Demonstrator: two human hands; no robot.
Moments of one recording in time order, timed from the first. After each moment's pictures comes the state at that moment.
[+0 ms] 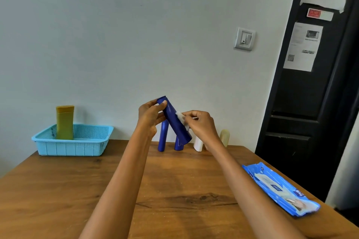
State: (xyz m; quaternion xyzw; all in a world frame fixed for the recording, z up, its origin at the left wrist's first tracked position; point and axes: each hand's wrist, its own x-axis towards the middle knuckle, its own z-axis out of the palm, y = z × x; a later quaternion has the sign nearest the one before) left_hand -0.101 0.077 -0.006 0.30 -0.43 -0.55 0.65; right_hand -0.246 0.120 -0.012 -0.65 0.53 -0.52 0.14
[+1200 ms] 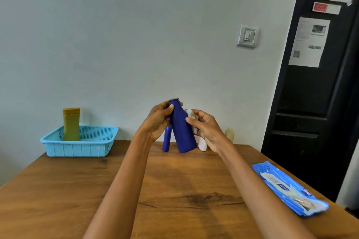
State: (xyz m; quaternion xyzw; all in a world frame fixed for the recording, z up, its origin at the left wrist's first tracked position) left_hand -0.100 0.077 -0.014 0.21 -0.56 -0.57 0.56; right_hand -0.263 0.109 -0.027 -0.60 0.40 -0.57 0.39
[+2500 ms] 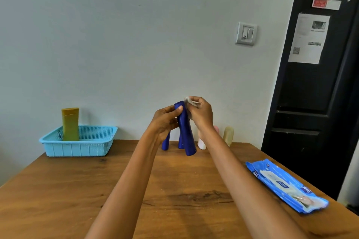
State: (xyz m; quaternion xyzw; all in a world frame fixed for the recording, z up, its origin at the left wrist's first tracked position) left_hand -0.121 0.080 -0.022 0.25 -0.54 -0.58 0.56; right_hand -0.237 0.086 -0.006 -0.53 0.47 -0.67 0.22
